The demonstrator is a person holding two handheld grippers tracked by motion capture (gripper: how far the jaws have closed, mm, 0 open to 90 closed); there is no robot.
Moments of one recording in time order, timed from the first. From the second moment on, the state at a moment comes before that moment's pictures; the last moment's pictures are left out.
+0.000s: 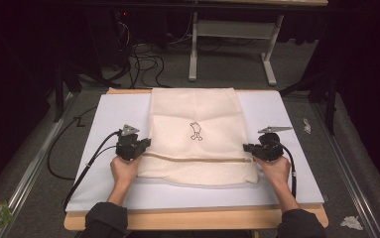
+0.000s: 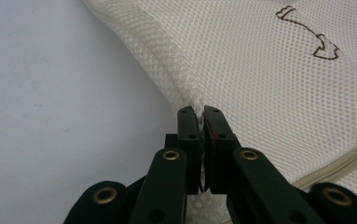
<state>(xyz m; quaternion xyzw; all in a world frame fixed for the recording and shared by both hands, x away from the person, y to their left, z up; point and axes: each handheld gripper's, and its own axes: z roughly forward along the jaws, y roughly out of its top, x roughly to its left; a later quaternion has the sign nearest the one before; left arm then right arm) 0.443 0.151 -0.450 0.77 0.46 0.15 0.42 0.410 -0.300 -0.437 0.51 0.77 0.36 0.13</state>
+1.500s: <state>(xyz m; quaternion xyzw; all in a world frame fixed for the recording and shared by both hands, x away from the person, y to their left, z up) 0.398 0.133 -0.460 0.77 0.40 0.21 0.45 0.392 -0.315 -0.455 0.54 0.73 0.38 0.18</state>
